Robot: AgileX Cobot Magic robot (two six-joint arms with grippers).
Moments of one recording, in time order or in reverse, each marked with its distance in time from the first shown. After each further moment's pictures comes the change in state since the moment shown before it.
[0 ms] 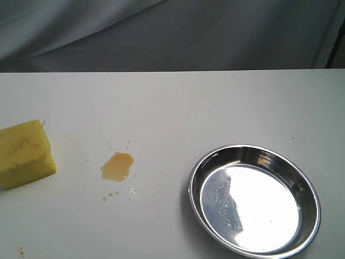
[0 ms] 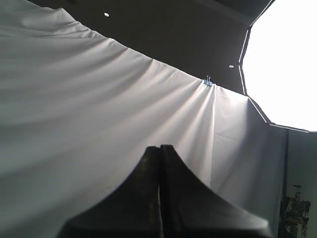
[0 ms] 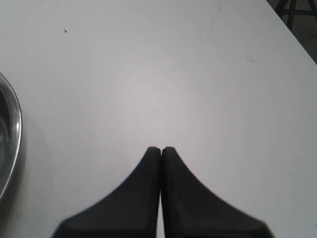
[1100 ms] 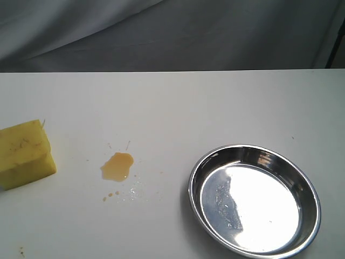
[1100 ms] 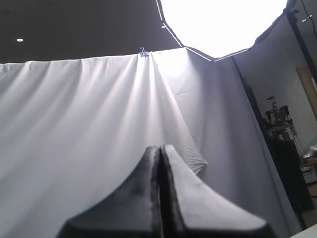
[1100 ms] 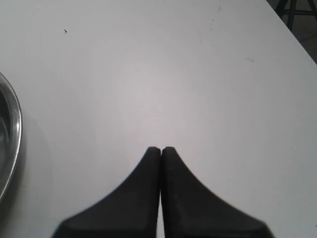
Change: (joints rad) left arm 0.001 0.000 0.000 0.647 0.044 -0.136; right arm 0.000 0.000 0.000 0.000 0.000 0.000
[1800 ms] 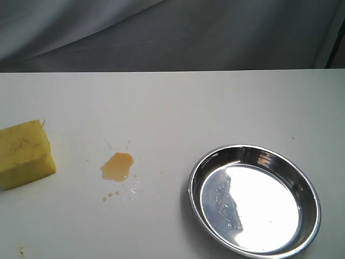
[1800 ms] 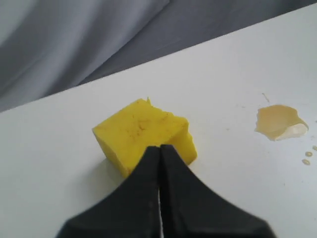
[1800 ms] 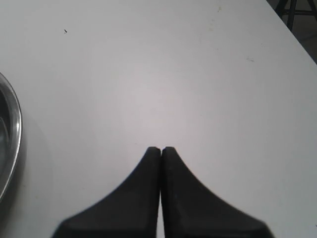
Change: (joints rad) left arm 0.000 0.000 0.000 -0.013 0.844 0.058; right arm 0.000 0.000 0.000 0.000 0.000 0.000
